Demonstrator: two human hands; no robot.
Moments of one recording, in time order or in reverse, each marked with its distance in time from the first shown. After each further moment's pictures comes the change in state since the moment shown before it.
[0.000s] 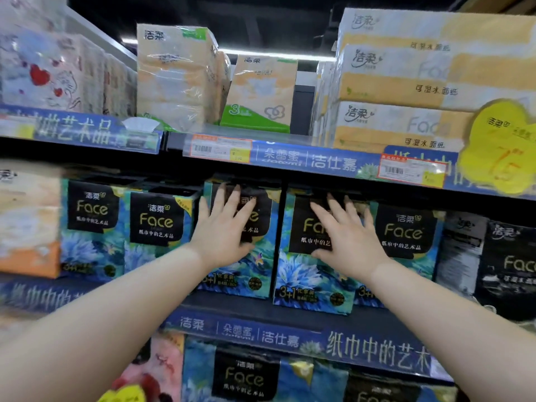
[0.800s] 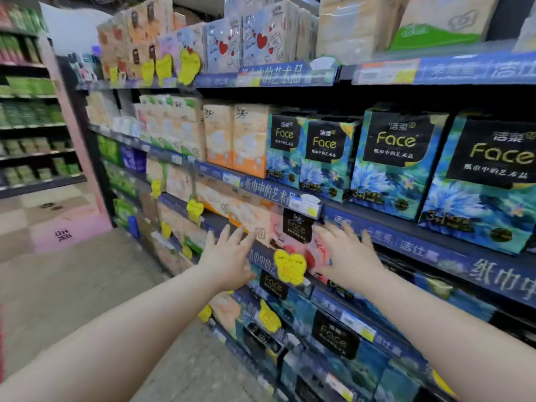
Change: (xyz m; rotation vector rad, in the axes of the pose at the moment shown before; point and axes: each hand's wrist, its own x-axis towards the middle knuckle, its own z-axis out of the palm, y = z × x) left_hand -0.323 -0.033 -0.046 0.145 -0.631 -0.571; right_hand -0.139 -0.181 0.036 0.379 -0.388 -0.524
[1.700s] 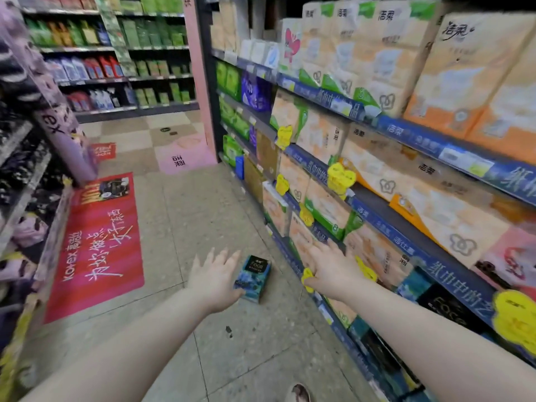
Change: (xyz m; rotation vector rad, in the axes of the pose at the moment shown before) left_hand -0.044 -0.427 0.188 -0.180 -0.292 -0.449; right_hand 0.243 -0.415 0.183 0.010 -0.393 -0.368
